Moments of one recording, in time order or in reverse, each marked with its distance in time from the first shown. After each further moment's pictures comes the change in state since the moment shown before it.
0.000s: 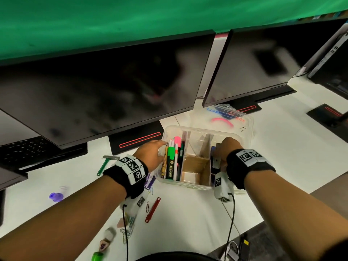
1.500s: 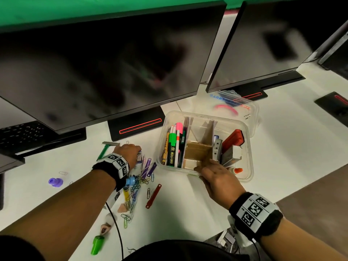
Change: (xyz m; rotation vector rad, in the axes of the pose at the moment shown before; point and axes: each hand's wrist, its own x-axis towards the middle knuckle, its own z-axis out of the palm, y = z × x) left_hand 0.010 -0.104 0.047 0.499 -0.156 -0.075; right_hand -0.052 0.069 0.099 -0.255 0.430 -1.079
